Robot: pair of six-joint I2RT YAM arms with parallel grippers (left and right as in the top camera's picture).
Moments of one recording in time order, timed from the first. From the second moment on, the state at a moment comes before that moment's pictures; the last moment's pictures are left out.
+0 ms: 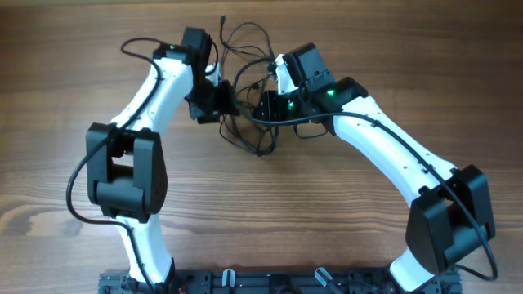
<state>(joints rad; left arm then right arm) -0.21 2.06 1.60 -1.03 0.34 -0.36 0.52 1.79 1.39 -0.60 -0.40 0.46</state>
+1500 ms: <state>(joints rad) -0.23 2.06 1.43 -0.89 0.36 -0.36 0.53 1.90 1.39 -0.67 -0.23 0.45</state>
